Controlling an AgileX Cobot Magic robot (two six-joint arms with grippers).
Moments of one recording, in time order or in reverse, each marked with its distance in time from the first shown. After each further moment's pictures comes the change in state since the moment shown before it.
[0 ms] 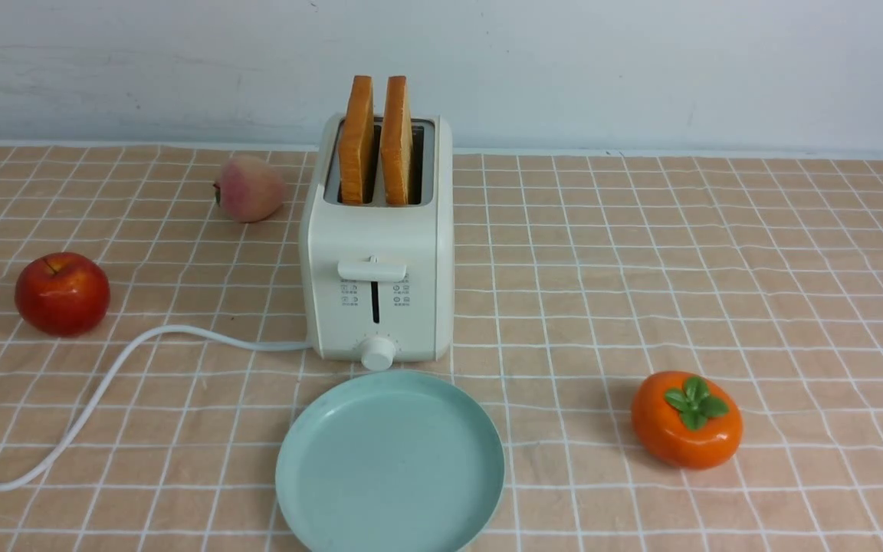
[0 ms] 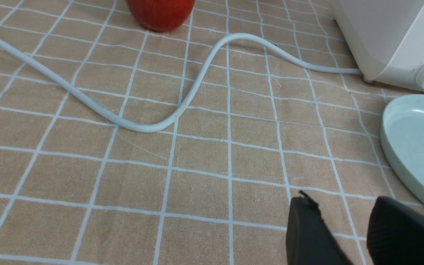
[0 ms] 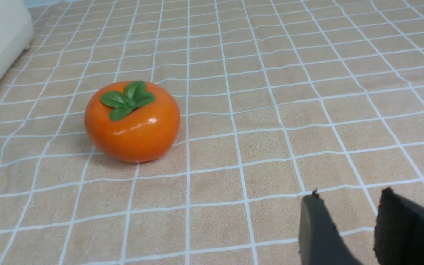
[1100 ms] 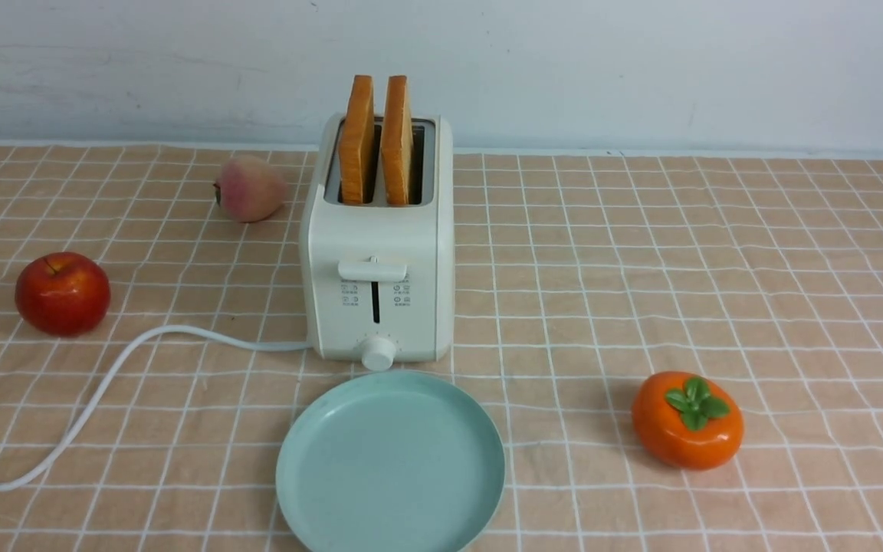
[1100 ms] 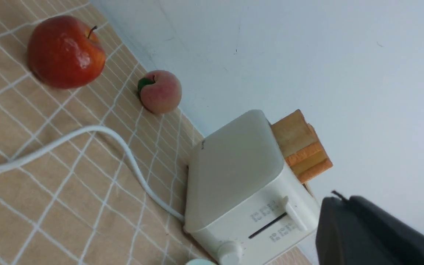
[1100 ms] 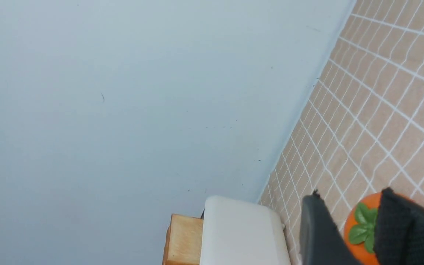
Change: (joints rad) right arm 0.000 0.000 0.000 0.903 -0.326 0.197; left arm 0.000 0.000 -0.035 -0.515 -0.363 -0.197
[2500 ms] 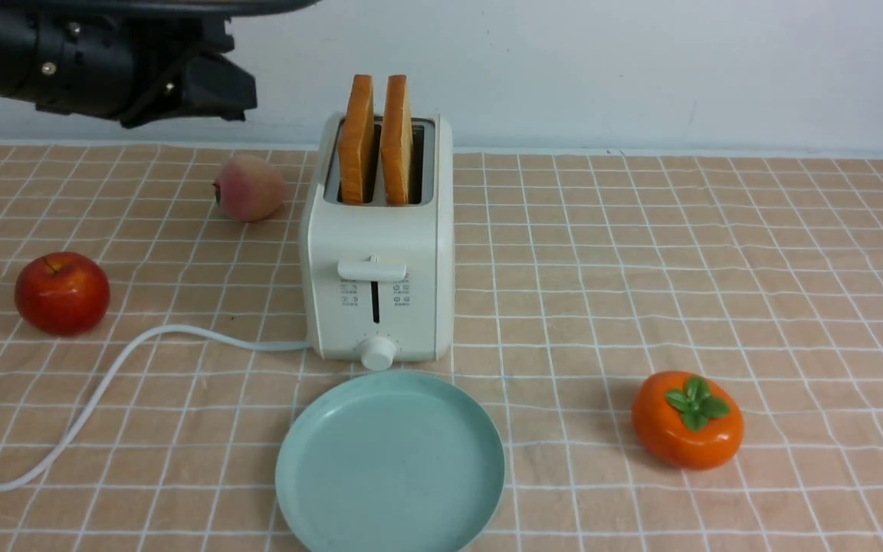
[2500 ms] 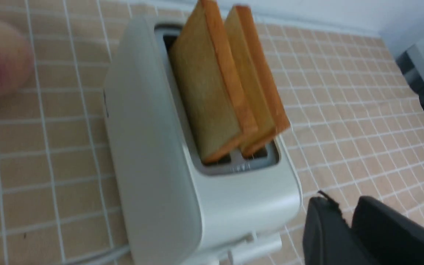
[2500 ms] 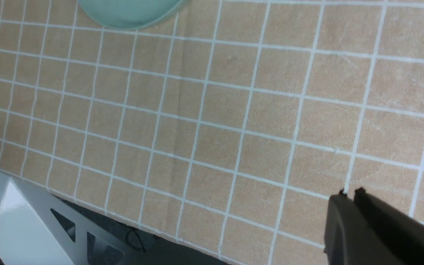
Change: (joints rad) right arm 0.000 0.757 -0.656 -0.304 1.113 -0.615; left arm 0.001 1.480 -1.372 -0.302 0.692 0.867
